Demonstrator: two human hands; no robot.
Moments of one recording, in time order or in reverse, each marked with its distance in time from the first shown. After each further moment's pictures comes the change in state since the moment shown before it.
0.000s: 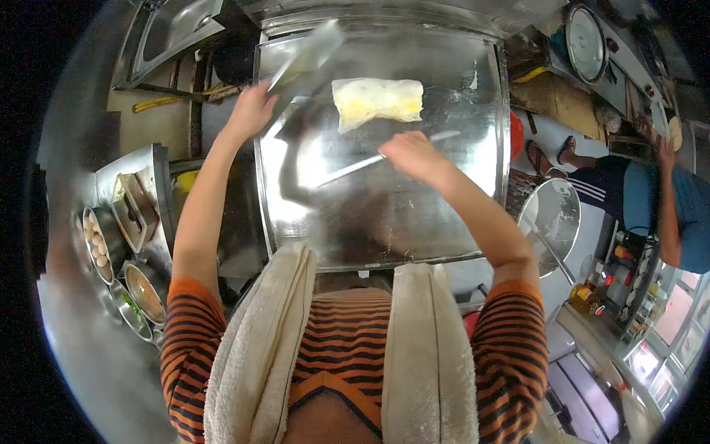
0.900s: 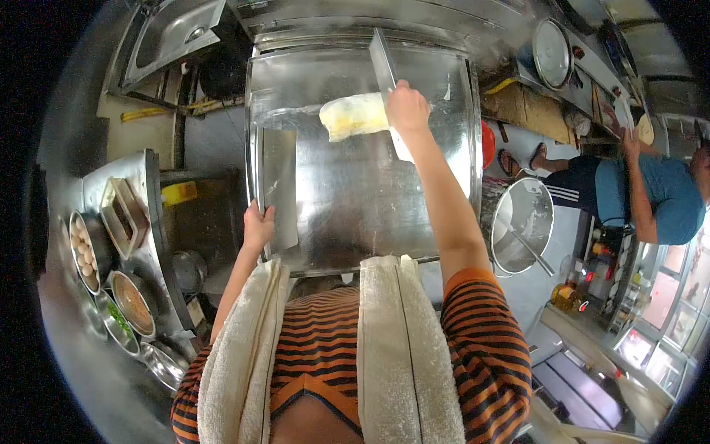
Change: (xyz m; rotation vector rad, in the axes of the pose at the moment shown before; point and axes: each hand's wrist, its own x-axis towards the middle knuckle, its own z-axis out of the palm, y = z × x) left_hand -0.200 0.022 0.072 -0.414 0.062 -0.613; right_hand 0.045 0.017 -0.053 0.042 0.518 0.780
